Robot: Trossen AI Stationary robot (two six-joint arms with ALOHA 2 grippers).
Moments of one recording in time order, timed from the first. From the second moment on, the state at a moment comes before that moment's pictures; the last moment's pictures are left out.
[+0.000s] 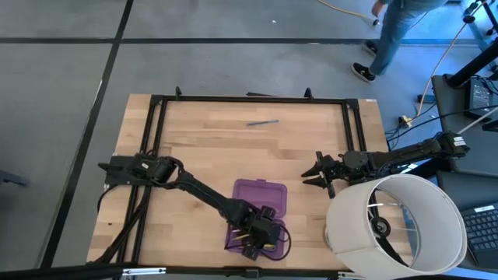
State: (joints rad) left arm -0.43 2.30 1.88 -0.59 0.02 -0.06; right arm 0.15 0.62 0.01 0.37 -0.05 0.34
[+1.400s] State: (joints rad) left arm -0.26 1.22 0.72 0.04 -0.17 -0.07; right arm 0.15 0.62 0.01 0.42 -0.05 0.42
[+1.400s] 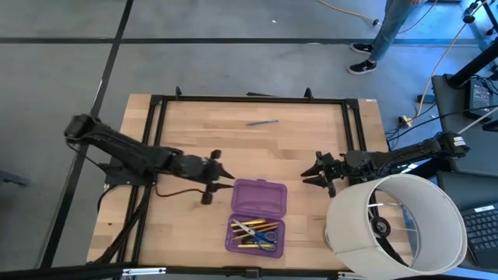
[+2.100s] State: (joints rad) left arm -0.23 0.91 0.28 0.47 -0.20 -0.14; right arm -0.11 0.87 0.46 0.06 -0.06 0.46
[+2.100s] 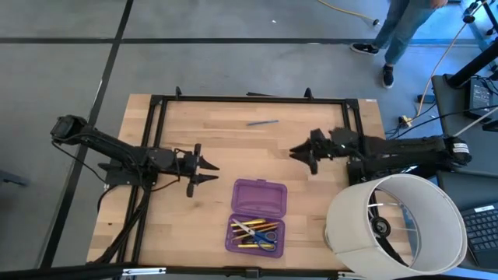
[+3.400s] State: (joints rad) left arm -0.23 0.91 0.28 0.28 -0.17 -0.17; right arm -0.59 1.98 1.58 -0.55 -0.33 -0.26
